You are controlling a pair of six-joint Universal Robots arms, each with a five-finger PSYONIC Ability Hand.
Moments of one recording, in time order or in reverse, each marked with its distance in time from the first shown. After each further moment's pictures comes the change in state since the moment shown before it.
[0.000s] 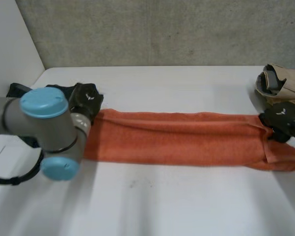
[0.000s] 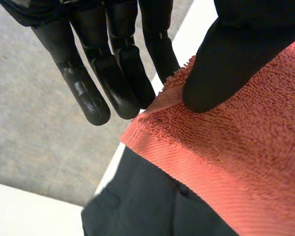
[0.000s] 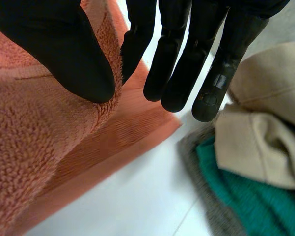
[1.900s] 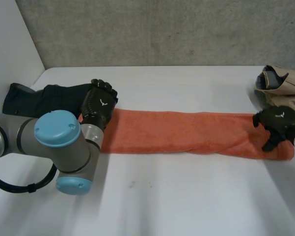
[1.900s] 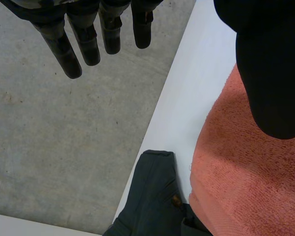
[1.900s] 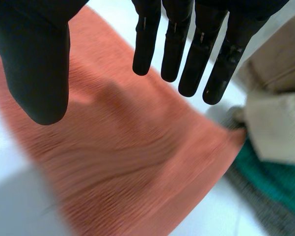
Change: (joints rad) left arm -0.075 0.021 -0.163 0.253 0.001 0.112; right arm -0.006 -0.042 0.104 -0.050 -0.009 0.259; left_hand -0.951 -0.994 -0.981 -0.997 -0.920; right_hand -0.478 -0.582 -0.587 -0.595 -0.592
